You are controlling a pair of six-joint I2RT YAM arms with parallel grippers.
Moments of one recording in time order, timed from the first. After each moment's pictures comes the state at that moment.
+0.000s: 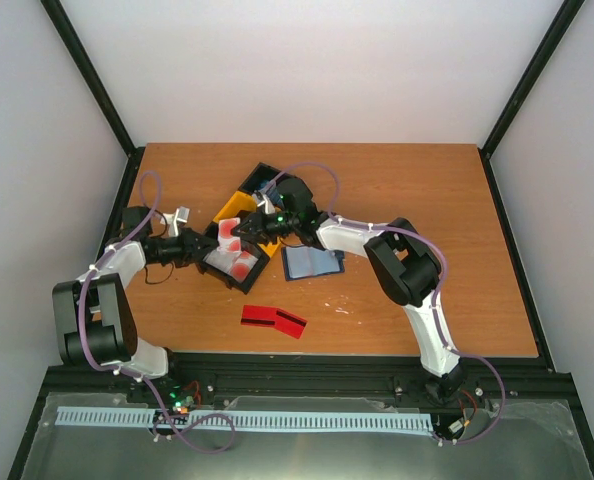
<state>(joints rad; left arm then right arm) 0.21 1.46 0.80 -0.44 1.05 -0.24 0.73 2.20 1.52 0.26 -0.84 1.01</state>
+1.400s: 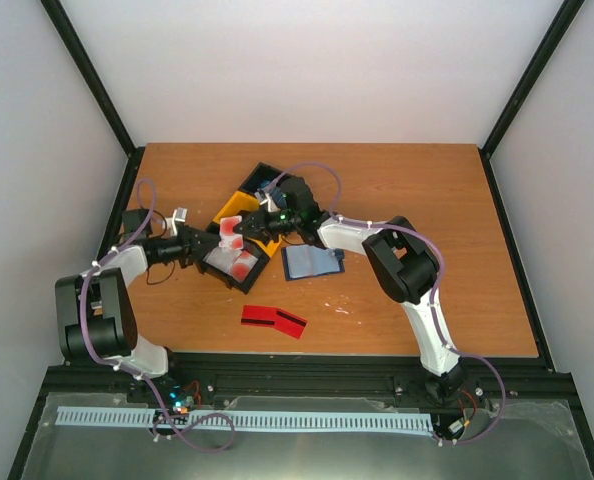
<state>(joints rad) 0.22 1.50 0.75 -0.23 1.19 -0.53 0.71 2.23 1.52 0.31 -0.86 1.05</state>
